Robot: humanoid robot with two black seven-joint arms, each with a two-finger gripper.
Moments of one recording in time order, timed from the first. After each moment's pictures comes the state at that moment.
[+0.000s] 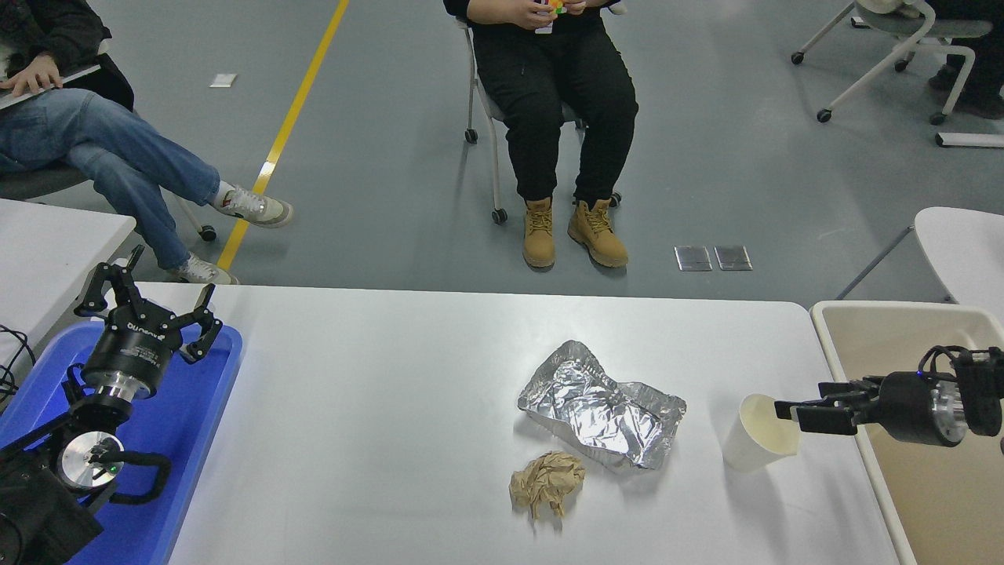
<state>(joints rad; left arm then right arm) -0.56 0.46 -0.57 -0.39 -0.23 -0.70 -0.60 1.00 -0.78 -0.49 0.83 -1.28 -0.16 0.70</state>
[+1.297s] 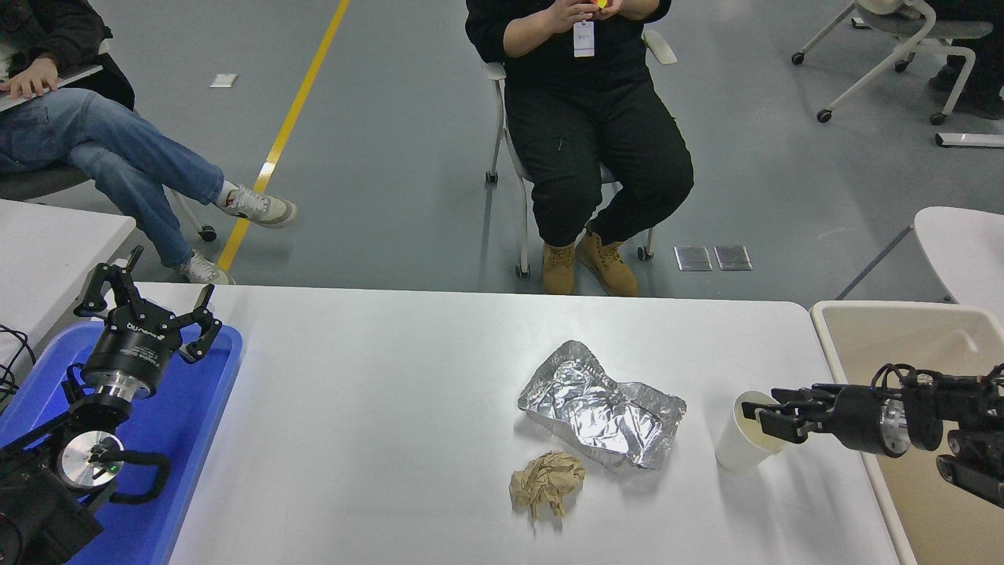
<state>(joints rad) -0.56 0.46 -0.57 -0.39 -0.23 -0.70 -0.60 0.92 -0.57 -0.54 0.62 -1.19 -0.26 0.71</state>
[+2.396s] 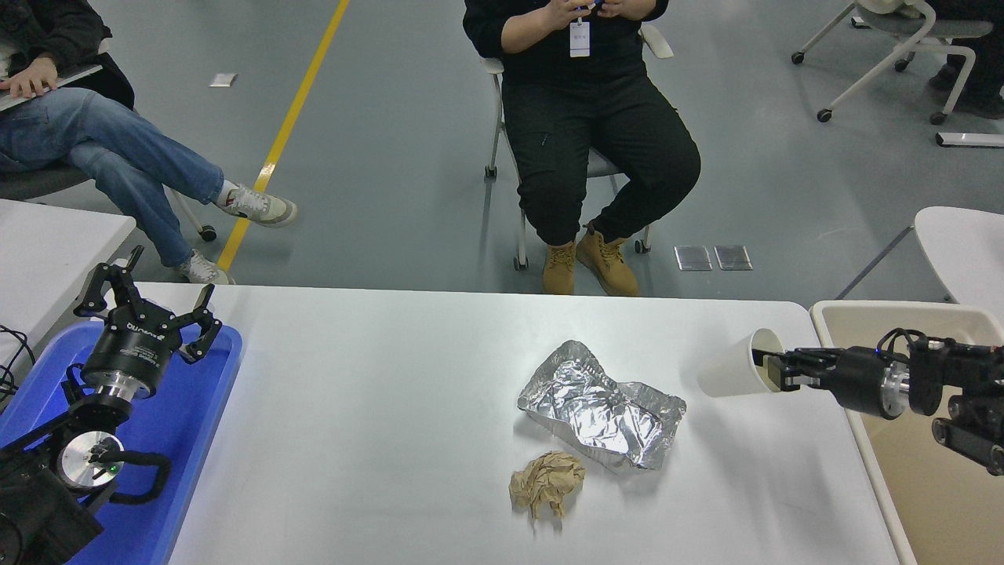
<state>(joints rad) -0.56 0.46 -0.57 -0.39 -0.23 -0.70 -0.60 1.03 -0.62 -0.50 0.61 -0.94 -0.25 0.83</state>
